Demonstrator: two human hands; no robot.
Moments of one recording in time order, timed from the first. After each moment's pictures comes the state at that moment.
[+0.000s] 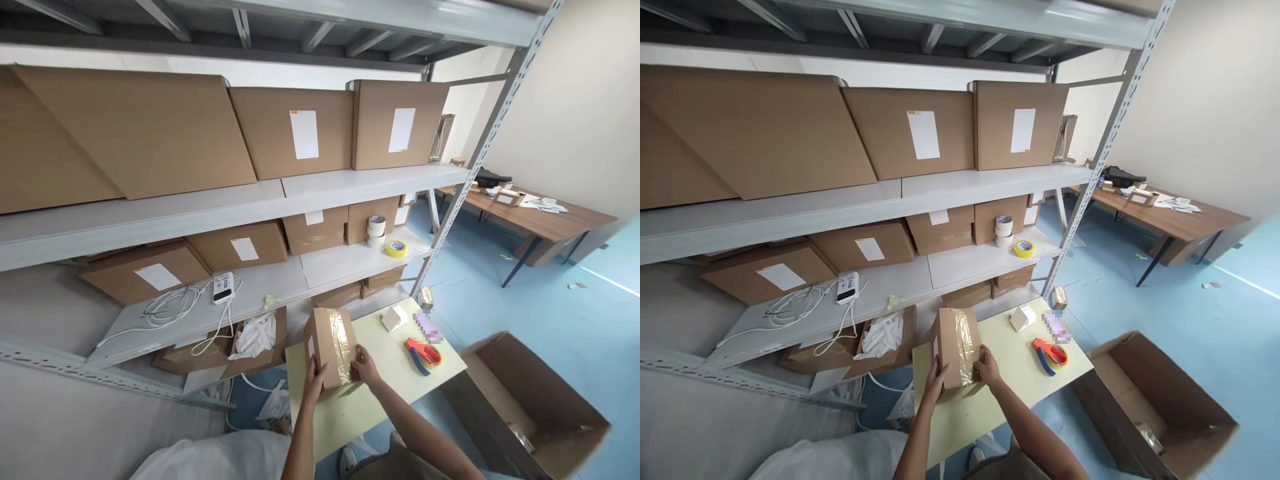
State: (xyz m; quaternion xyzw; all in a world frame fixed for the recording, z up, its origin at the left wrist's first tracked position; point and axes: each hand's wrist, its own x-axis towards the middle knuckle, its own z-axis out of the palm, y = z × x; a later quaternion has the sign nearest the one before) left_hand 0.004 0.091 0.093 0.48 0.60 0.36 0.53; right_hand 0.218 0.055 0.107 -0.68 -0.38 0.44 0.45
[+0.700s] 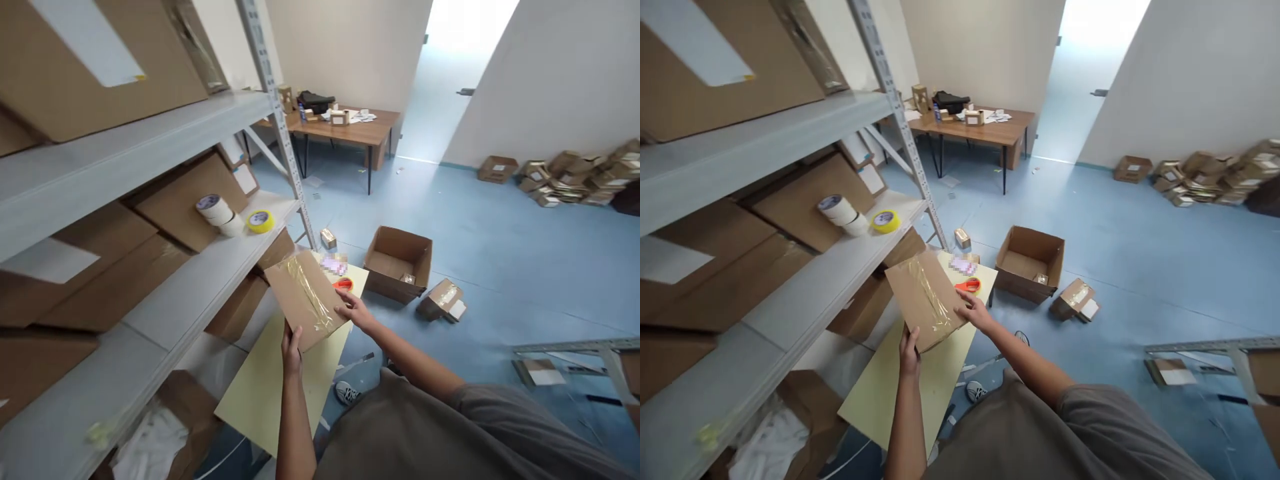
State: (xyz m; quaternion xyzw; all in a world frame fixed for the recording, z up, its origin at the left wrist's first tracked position) left_hand 0.179 0.094 0.201 0.52 0.32 0.30 0.73; right_hand 0.373 -0.056 0.202 -0.59 -0.20 0.34 0.70
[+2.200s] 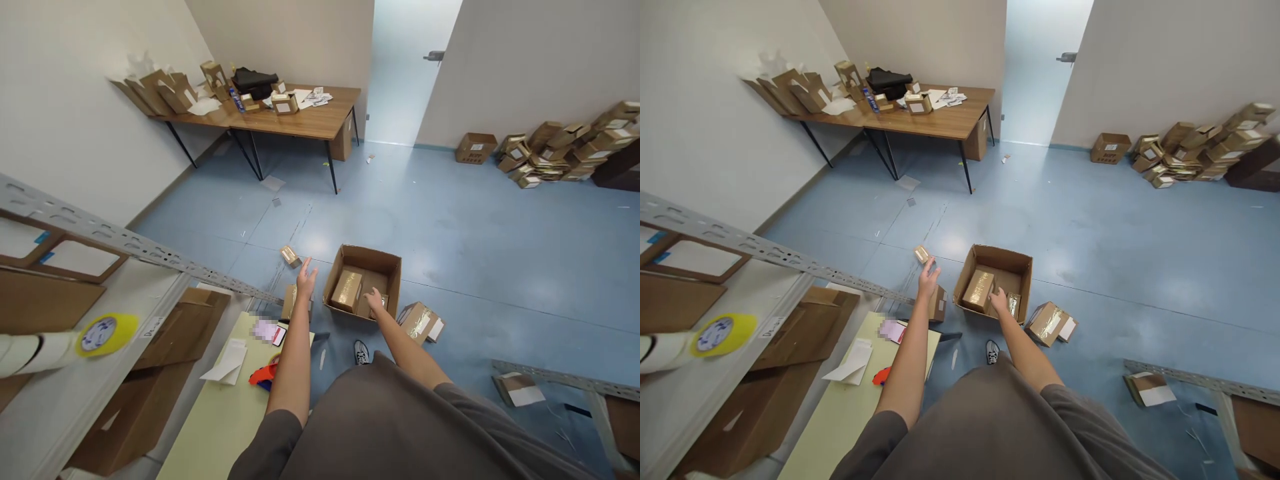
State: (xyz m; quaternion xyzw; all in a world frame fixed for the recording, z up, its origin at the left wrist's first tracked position) left_hand 0.813 0.061 0.162 0.73 0.25 0.15 0.62; right_hand 0.845 -0.221 0.048 -0.76 0.15 0.20 0.61
